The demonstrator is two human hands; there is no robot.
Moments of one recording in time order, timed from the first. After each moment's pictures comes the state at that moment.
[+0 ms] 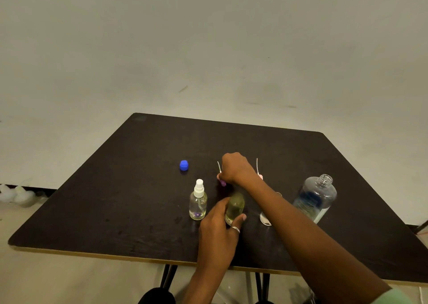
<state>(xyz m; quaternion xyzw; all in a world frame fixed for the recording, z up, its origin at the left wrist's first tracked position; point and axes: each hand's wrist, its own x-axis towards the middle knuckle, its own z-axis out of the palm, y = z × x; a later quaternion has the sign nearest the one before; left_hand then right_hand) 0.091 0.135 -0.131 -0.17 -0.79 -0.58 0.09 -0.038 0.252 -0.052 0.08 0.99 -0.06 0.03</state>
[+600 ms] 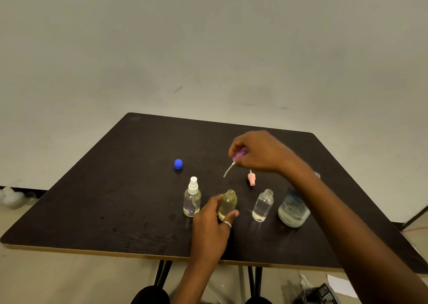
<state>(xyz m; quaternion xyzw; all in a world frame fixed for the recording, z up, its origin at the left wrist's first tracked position) 0.084 0.134 -0.139 -0.16 -0.77 -0.61 0.06 0.054 0.270 0.058 -0.05 0.99 -0.09 -0.04</state>
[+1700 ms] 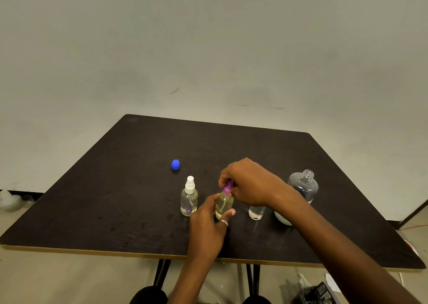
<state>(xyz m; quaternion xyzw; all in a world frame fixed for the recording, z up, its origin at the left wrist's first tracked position) 0.083 0.134 -0.144 -0.18 -0.76 -0.62 0.08 0.085 0.252 0.014 -0.13 0.99 -0.06 0.00</state>
